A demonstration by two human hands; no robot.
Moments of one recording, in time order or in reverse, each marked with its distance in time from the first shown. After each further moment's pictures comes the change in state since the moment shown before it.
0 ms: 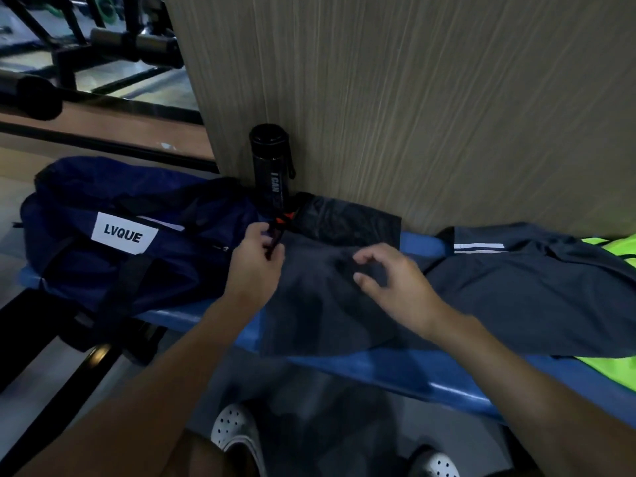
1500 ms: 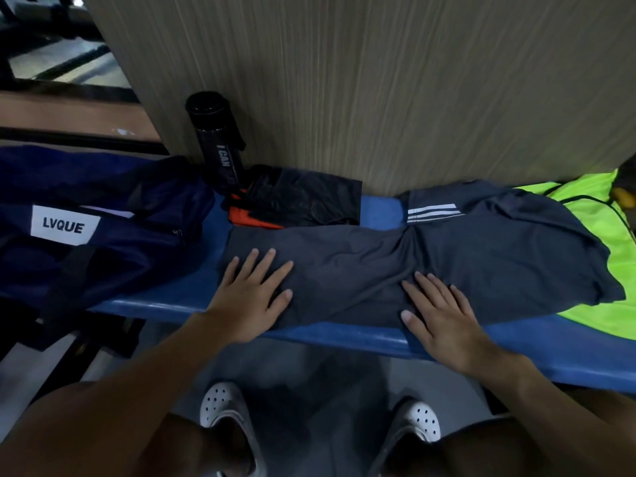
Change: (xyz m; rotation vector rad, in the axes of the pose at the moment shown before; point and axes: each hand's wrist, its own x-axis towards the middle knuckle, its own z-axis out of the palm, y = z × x) left_hand -0.049 -0.039 0.052 0.867 -0.638 0.363; right_hand -0.143 0.104 -0.033 -0.630 -0.268 0.308
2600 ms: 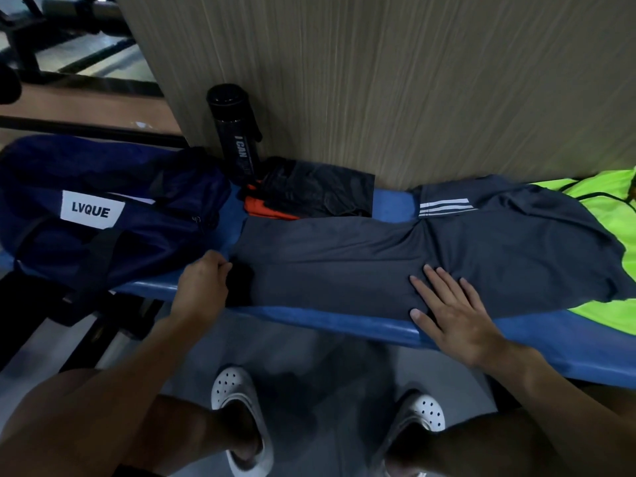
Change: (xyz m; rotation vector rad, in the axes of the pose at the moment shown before) left_hand -0.036 -0.056 -0.001 -0.452 0.495 -0.432; right_hand -0.002 0.006 0.006 -0.117 -0.100 0.019
